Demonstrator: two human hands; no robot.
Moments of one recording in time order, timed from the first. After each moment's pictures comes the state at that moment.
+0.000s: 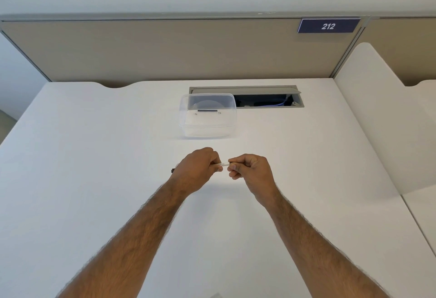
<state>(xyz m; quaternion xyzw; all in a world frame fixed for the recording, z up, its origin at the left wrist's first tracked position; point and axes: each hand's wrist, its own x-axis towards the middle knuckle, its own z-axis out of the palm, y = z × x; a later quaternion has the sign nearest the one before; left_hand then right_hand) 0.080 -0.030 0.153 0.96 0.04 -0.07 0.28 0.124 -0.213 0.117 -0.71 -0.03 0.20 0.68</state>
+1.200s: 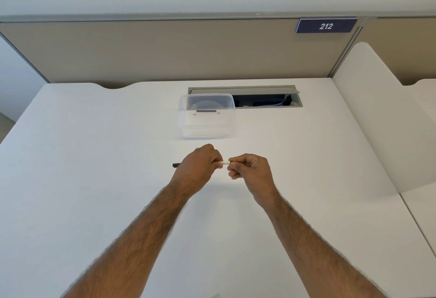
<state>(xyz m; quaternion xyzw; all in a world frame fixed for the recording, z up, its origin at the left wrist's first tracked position) 0.079 -0.035 0.149 0.95 0.01 -0.01 0.31 0.122 -0.213 0.116 -0.69 -0.01 0.19 0.70</state>
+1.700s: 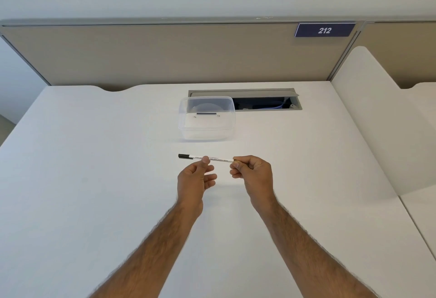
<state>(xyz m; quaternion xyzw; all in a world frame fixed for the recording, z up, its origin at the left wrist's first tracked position) 0.052 -0.062 0.123 0.52 0.39 0.06 0.75 0.116 -0.207 0.113 -0.67 0.05 0.12 0.73</state>
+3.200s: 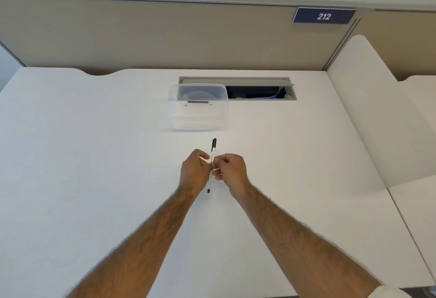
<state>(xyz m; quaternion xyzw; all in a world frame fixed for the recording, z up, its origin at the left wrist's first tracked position) 0.085 -0.062 0.077 0.78 0.31 -0.02 0.54 0.127 -0.175 0.079 -0.76 0.10 0.23 0.59</state>
